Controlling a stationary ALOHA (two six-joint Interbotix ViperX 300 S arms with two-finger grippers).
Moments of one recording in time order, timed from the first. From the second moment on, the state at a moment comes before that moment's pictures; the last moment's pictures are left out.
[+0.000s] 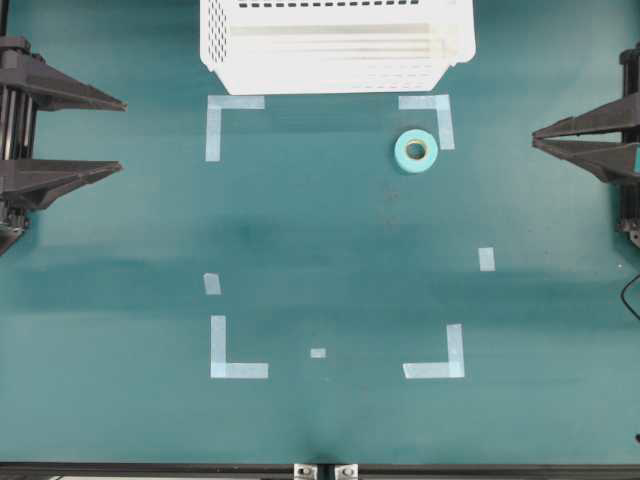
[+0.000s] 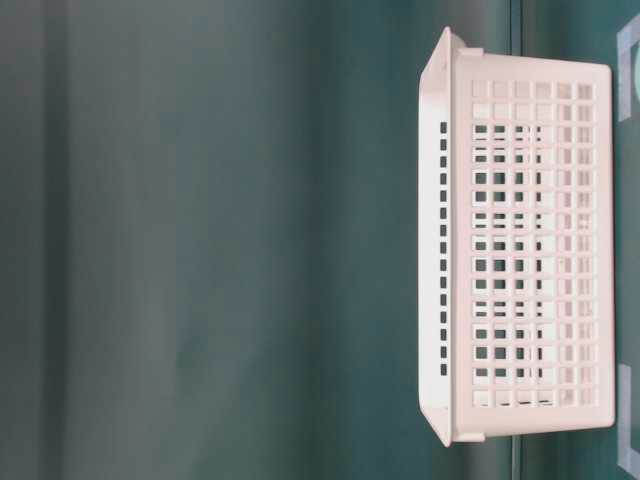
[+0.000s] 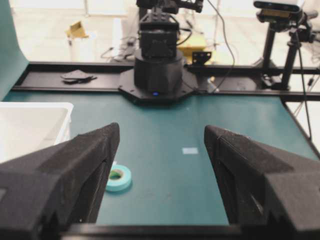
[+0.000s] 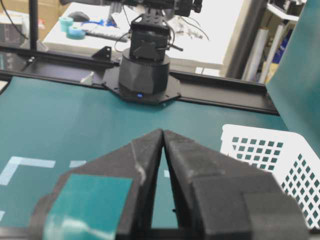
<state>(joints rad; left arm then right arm) 0.00 -0.97 1.18 0.00 -0.29 0.00 0.00 -0.97 1.19 0.00 -0.29 0.00</state>
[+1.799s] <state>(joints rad) -0.03 -0.96 1.41 -0.03 -0.25 -0.02 0.00 -0.60 1.03 0.00 0.09 0.58</state>
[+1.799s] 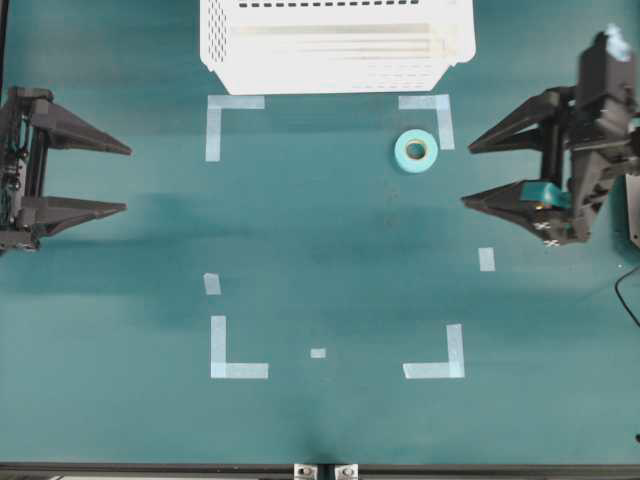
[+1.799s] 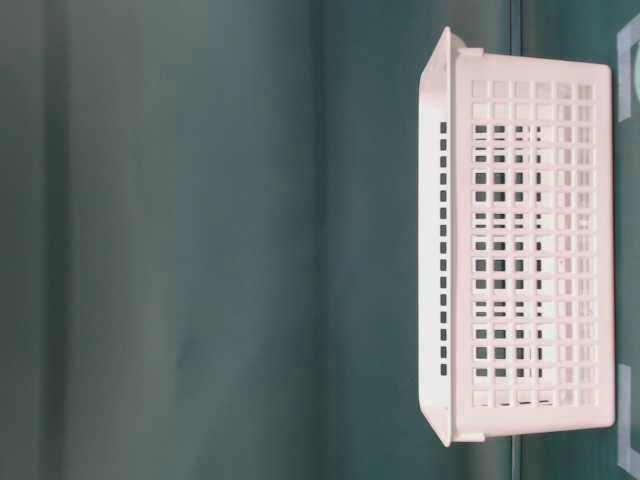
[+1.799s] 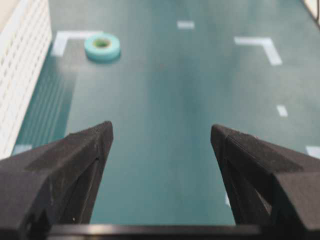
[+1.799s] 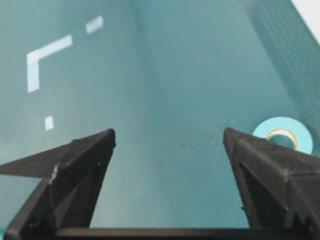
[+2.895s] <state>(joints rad) 0.09 -1.38 1.56 -0.03 -0.01 -0.02 0.09 -0.64 0.91 -0.21 0.19 0.59</state>
